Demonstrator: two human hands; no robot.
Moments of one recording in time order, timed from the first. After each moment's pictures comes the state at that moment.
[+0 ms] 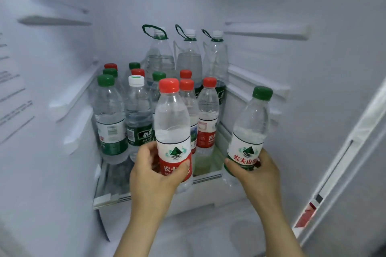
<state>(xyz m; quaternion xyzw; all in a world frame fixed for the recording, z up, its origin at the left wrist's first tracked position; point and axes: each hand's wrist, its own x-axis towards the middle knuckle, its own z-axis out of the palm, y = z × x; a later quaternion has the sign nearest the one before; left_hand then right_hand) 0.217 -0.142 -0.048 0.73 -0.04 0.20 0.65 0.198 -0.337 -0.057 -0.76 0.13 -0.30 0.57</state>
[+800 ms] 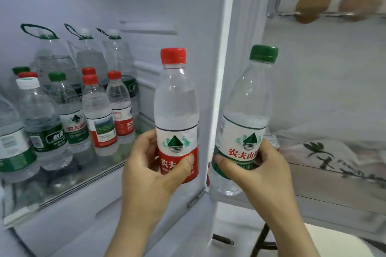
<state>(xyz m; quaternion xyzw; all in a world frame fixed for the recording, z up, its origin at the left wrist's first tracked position) 0.087 -0.194 -0.007 0.63 -0.30 0.01 0.71 -0.027 -0.324 0.009 -0.74 0.20 -0.40 0.50</state>
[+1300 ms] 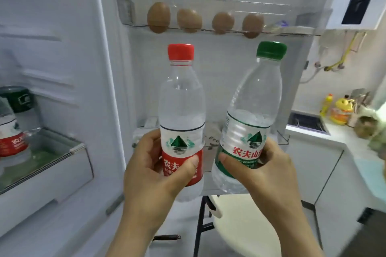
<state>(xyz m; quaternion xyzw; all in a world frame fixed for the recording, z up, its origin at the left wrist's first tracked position) -0.067 -0.290 0.011 0.53 -0.42 -0.14 0.72 -0.216 -0.379 0.029 -0.71 0.31 -0.49 0.38</state>
